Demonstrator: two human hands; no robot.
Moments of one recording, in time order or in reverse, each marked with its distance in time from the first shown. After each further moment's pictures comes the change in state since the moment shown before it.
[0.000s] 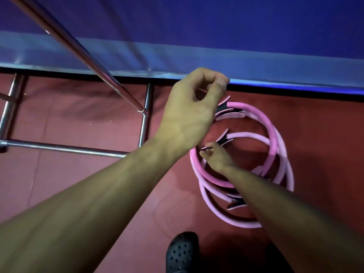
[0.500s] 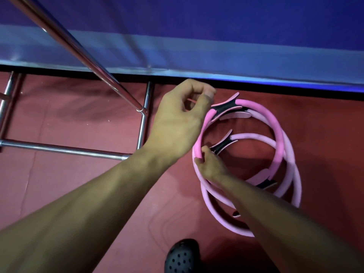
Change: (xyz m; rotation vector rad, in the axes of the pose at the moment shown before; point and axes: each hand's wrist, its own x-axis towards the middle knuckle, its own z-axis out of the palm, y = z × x) left_hand -0.001 -0.034 -0.004 0.065 0.048 -0.062; right_hand 0.006 0.006 0.035 -0.121 0.040 -0.093
